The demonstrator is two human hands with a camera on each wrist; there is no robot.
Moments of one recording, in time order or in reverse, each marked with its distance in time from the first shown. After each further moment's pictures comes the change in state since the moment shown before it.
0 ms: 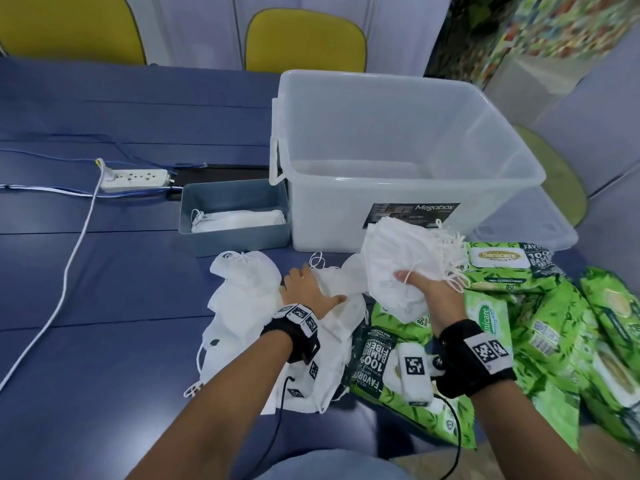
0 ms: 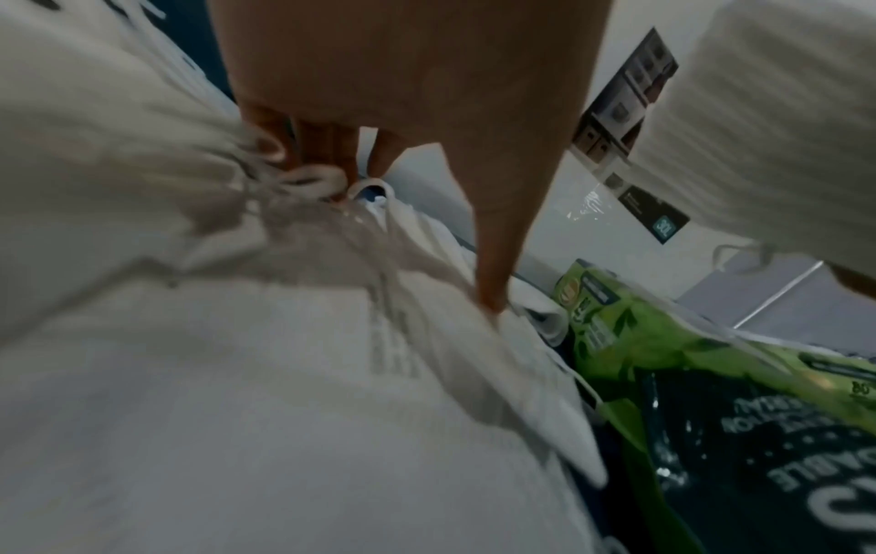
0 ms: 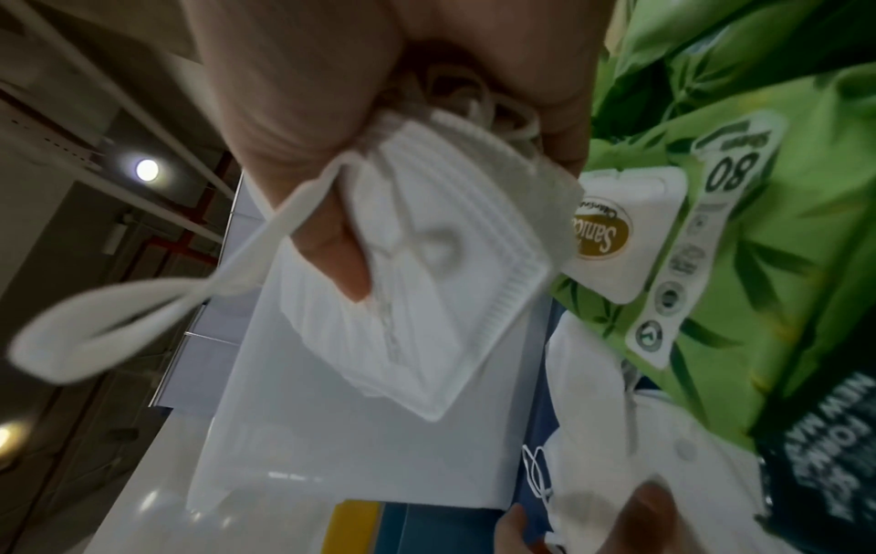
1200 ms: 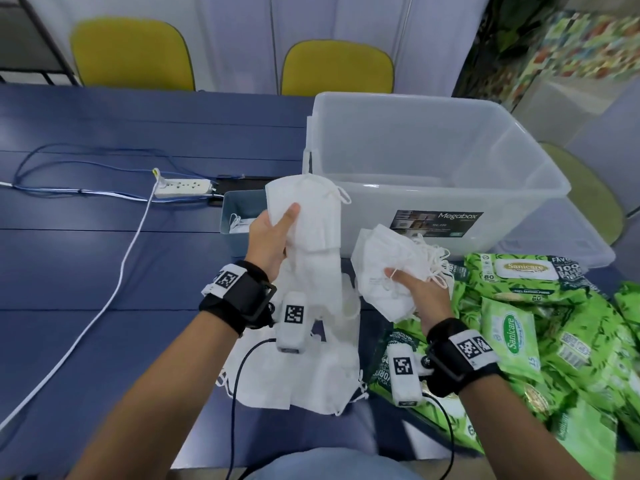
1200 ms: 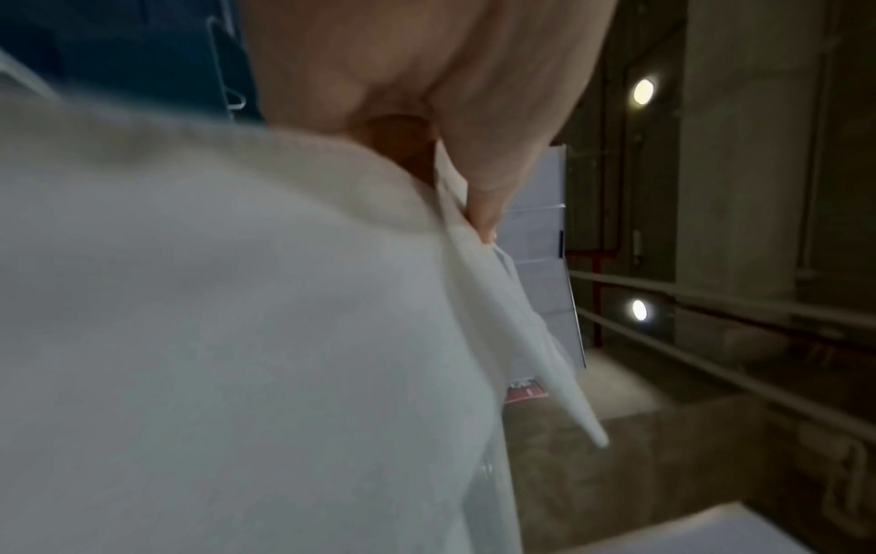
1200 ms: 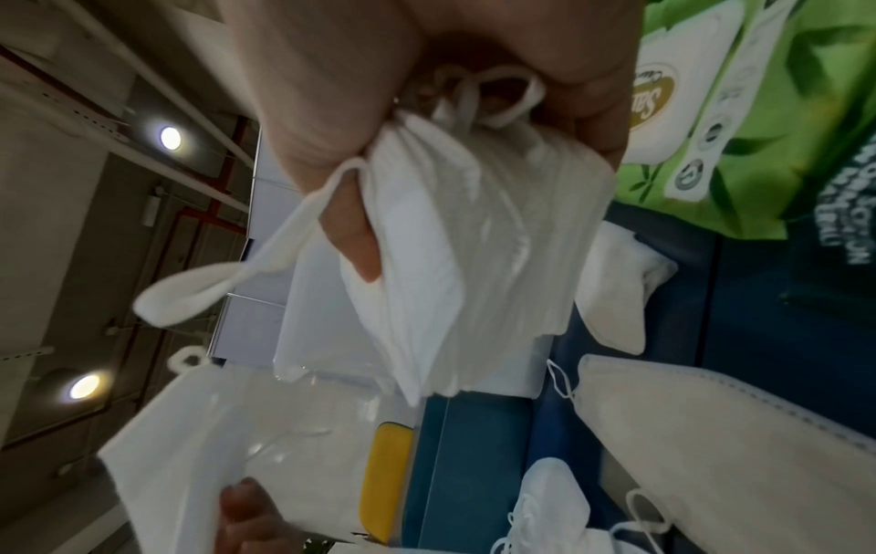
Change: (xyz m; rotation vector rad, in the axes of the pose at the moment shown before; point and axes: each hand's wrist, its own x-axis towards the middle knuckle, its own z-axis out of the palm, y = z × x) left_hand -0.032 -0.037 -0.151 -1.522 0.206 0.034; right_hand -0.032 -0.009 0.046 0.134 -0.137 -0.020
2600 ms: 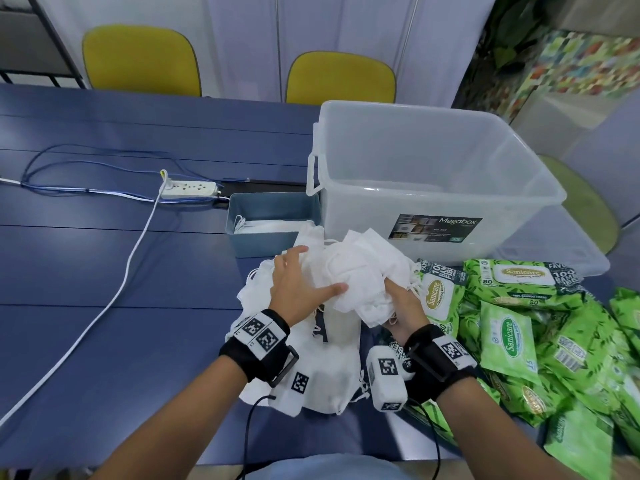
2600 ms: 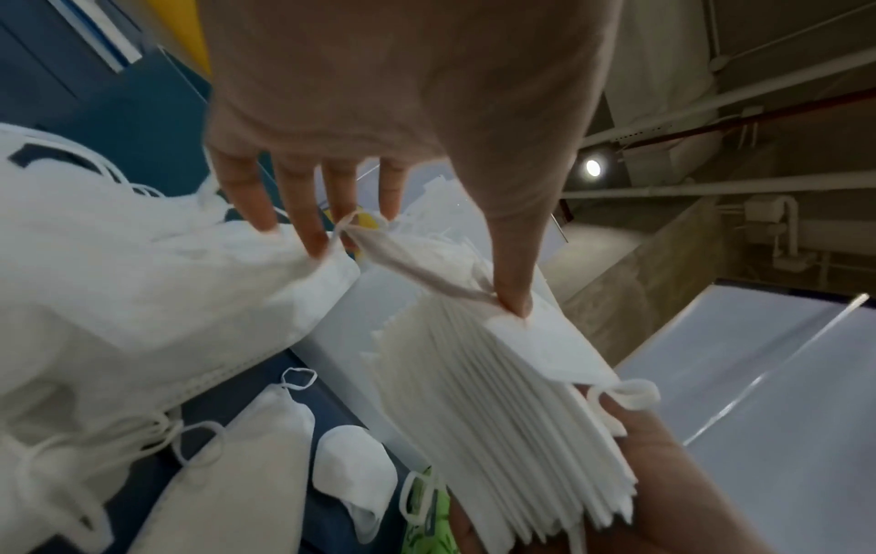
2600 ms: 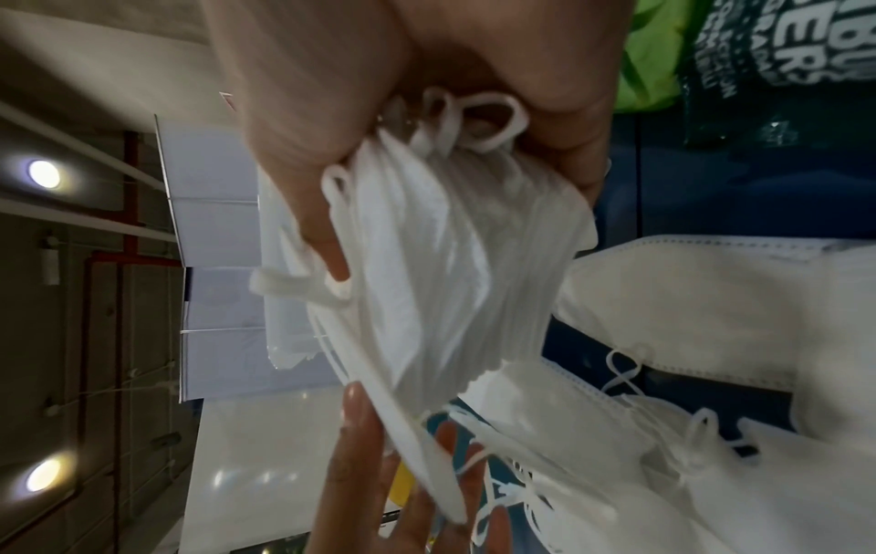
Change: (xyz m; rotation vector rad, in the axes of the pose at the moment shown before) left_hand -0.053 -0.052 -0.008 0.853 -0.090 0.108; right_hand -0.009 0.032 0.026 0.113 -0.130 0.272
